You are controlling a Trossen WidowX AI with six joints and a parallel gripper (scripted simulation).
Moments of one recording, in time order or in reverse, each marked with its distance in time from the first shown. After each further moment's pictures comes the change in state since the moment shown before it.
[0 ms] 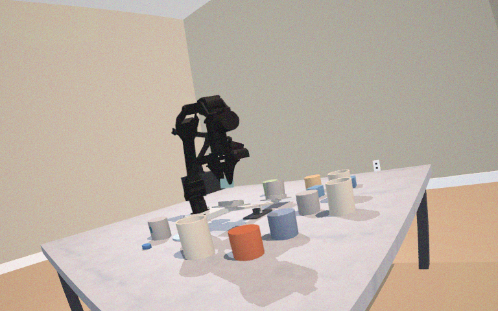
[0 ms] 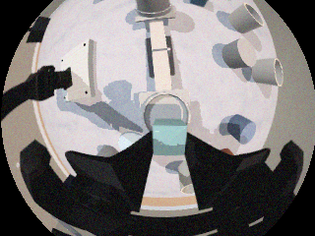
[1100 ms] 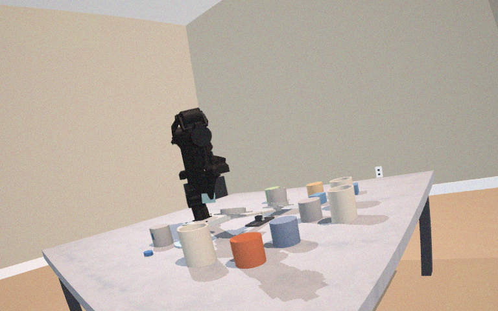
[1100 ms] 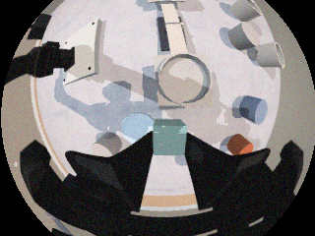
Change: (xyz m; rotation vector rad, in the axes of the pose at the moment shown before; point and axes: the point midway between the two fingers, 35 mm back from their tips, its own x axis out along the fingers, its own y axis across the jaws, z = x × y) arm 0.008 0.029 -0.064 0.006 -0.003 -0.006
